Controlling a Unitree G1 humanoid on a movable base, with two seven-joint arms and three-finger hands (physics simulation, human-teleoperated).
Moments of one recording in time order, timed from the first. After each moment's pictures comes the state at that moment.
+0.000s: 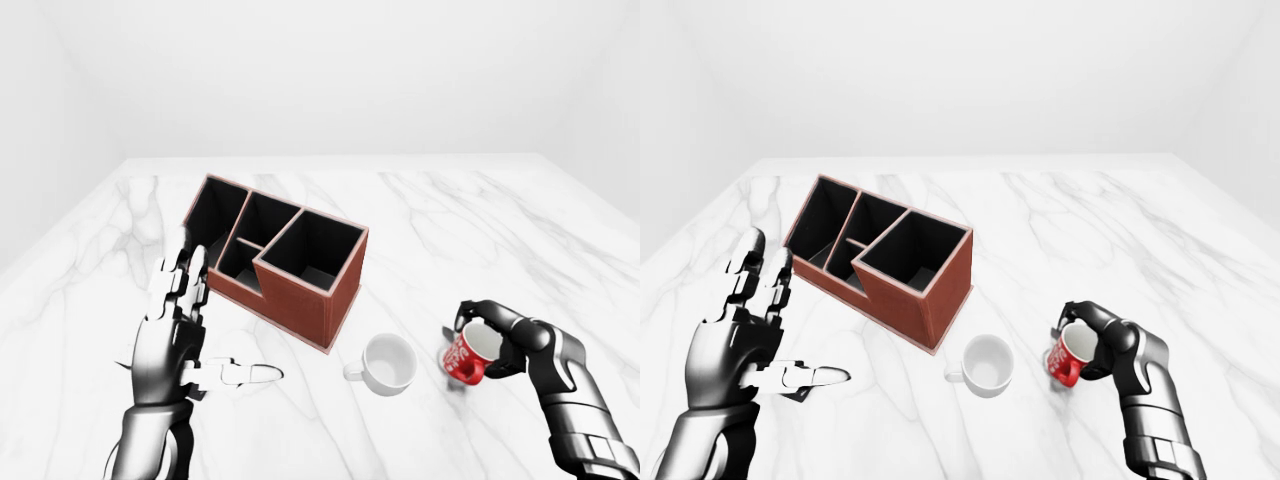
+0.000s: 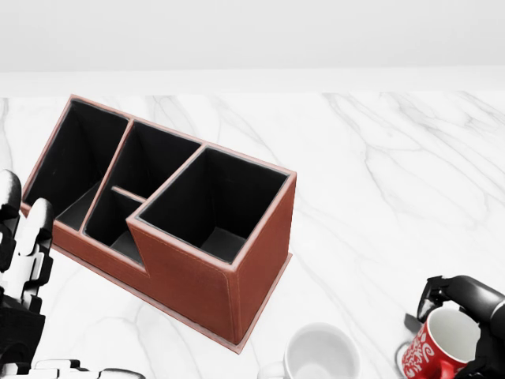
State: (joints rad) left arm 0.33 -0.04 0.13 -0.76 -0.04 0.09 -0.22; right arm -0.21 -0.47 -0.24 0.41 -0.83 0.09 0.70
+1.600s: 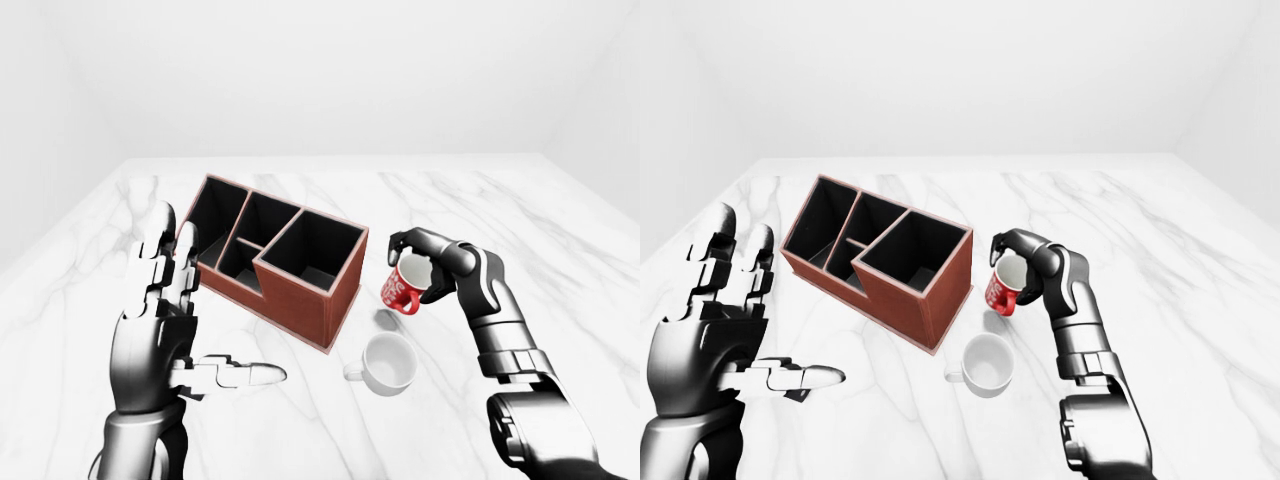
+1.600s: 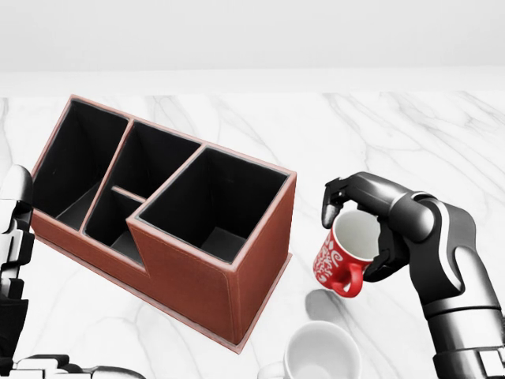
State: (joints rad) left arm 0.30 -0.03 0.11 -0.88 -0.03 0.09 -0.21; right arm -0.63 -0.31 -0.06 0.44 -0.87 0.09 0.70
